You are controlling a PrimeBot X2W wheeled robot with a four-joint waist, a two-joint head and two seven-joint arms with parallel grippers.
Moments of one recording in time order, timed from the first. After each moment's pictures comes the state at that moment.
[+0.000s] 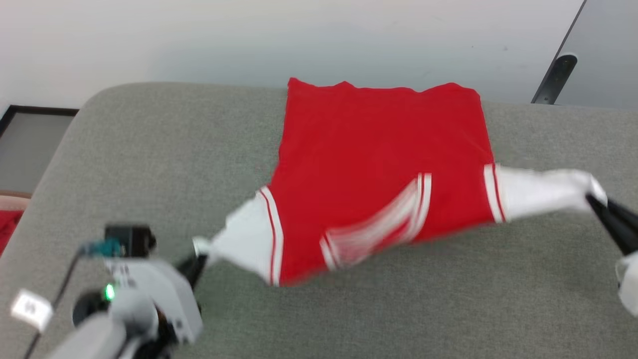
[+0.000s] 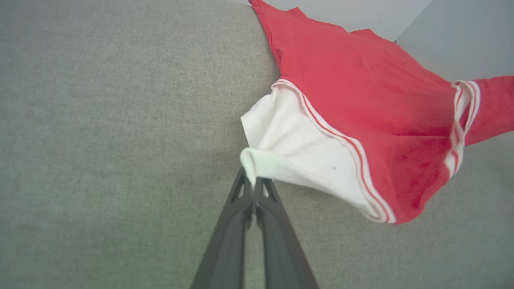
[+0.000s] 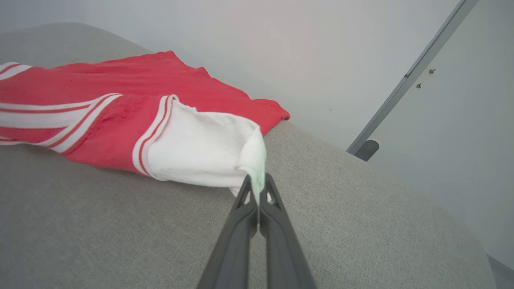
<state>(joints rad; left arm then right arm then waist) -0.37 0.67 -0.62 0.13 -1.04 0.19 0.16 -0.43 -0.85 0.57 0.27 0.69 0.13 -0.08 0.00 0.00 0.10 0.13</state>
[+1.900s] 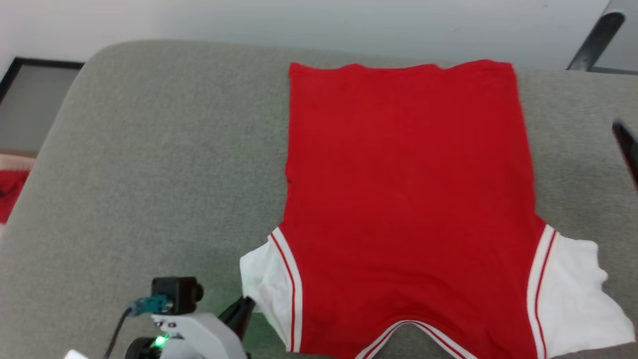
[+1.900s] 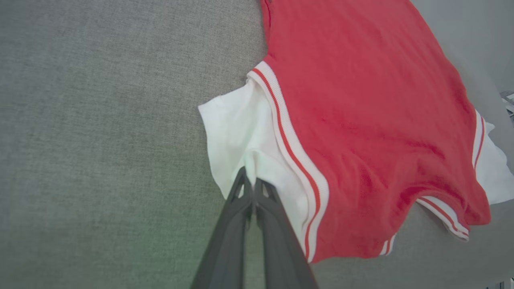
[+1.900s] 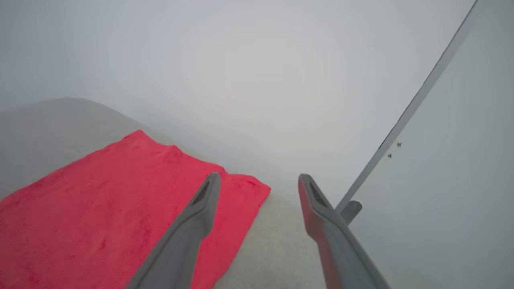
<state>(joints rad) -0.16 0.61 -0.68 -0.11 -1.03 0.34 0.09 -0.24 -0.67 0.02 -0.25 0.49 0.13 0.25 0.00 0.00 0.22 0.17</state>
